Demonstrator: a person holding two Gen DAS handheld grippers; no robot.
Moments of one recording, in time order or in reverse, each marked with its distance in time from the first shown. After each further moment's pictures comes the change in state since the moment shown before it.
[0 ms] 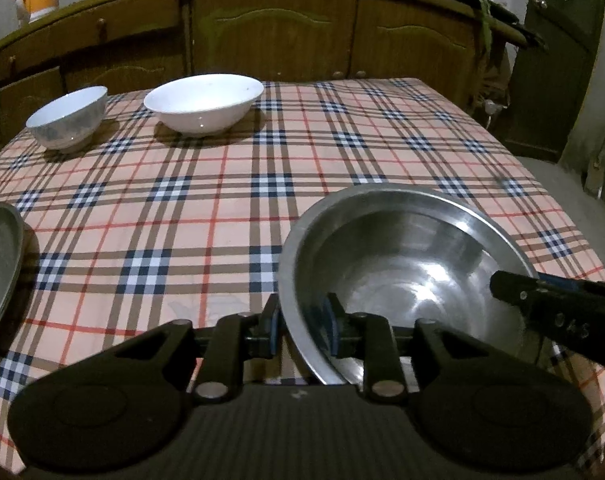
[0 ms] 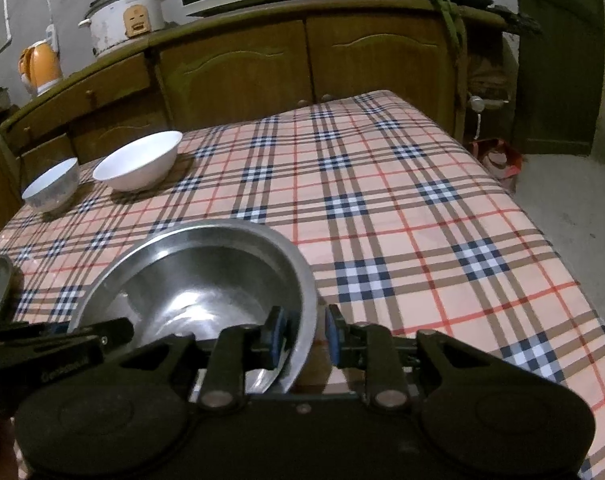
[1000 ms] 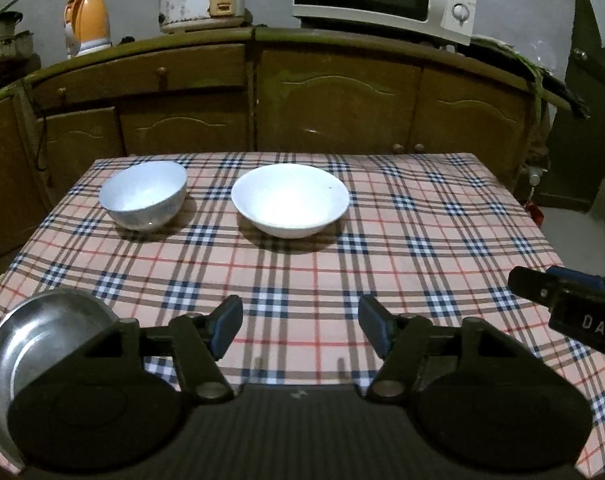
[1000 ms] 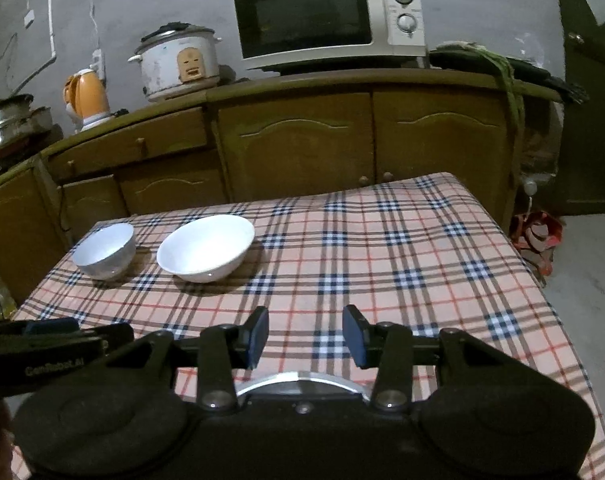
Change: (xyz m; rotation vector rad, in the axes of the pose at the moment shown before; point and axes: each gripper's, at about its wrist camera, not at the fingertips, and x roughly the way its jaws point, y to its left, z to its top) left arm -0.043 0.060 0.082 -0.064 -0.087 0.102; right arm -0.013 0.067 0.097 -0.086 -0.111 0.105
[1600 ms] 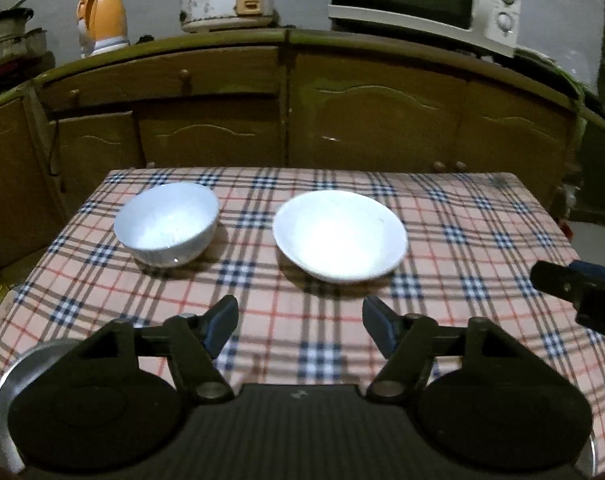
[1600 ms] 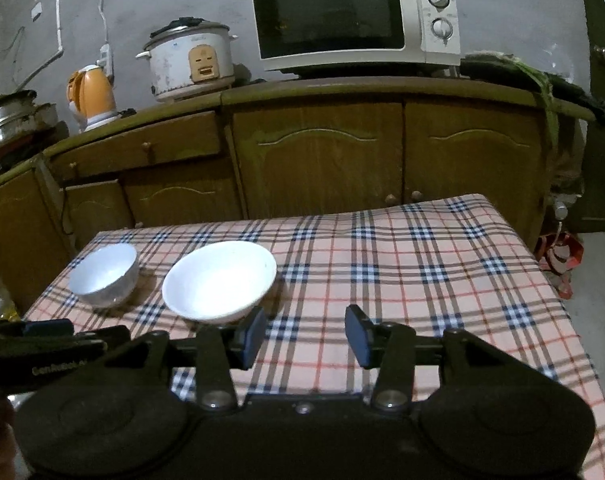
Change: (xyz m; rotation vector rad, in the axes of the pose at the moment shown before) left arm 0.046 0.038 0.045 -0.031 0.001 0.052; right arm 0.058 0.026 0.045 -0.021 0.002 0.028
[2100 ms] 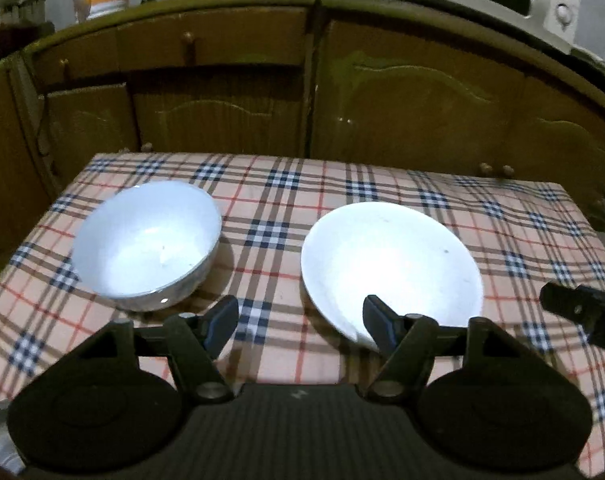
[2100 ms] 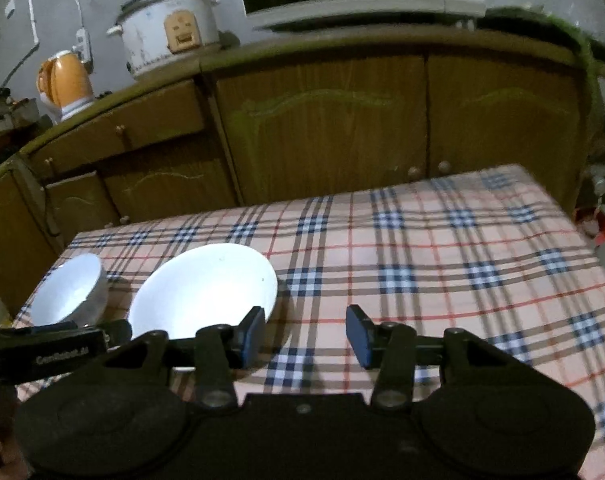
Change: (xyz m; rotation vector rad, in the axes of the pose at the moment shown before) left arm 0.096 0.022 0.033 -0.049 0.067 0.021; right arm 0.117 0.001 0.025 0.056 0.102 0.017
